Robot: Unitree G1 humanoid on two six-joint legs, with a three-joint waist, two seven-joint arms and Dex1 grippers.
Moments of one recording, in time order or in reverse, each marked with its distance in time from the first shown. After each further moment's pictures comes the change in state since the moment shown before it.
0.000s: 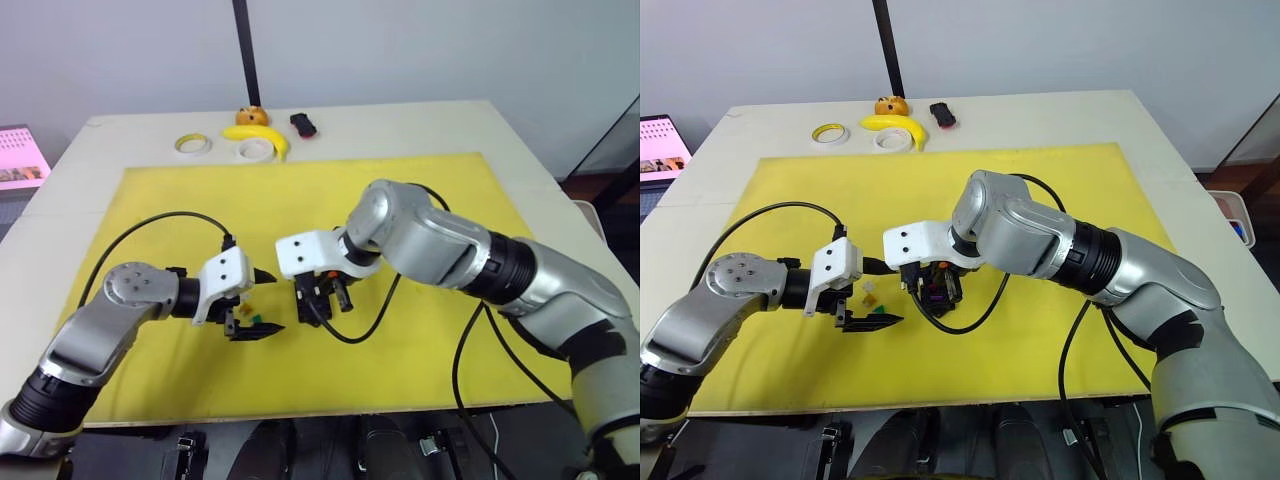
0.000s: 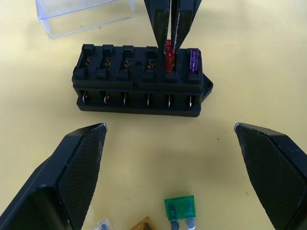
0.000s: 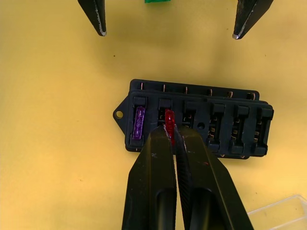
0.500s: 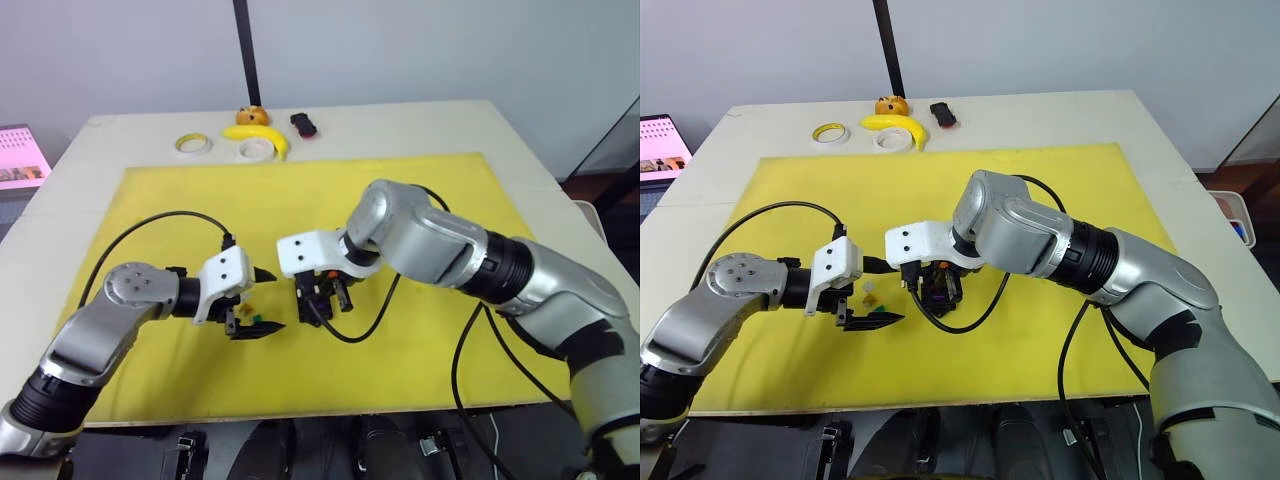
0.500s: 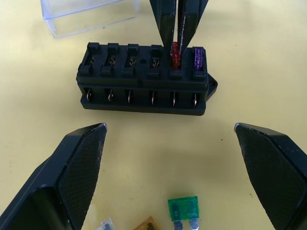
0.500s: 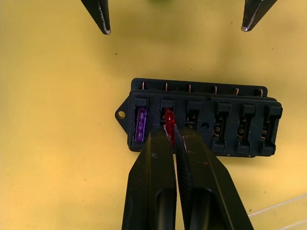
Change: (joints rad) left arm 0.000 -0.003 0.000 0.000 0.000 0.000 0.012; right arm -0.001 0.008 0.002 0.019 -0.001 0.012 0.013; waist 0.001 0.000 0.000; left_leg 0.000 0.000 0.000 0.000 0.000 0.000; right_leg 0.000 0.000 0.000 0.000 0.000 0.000
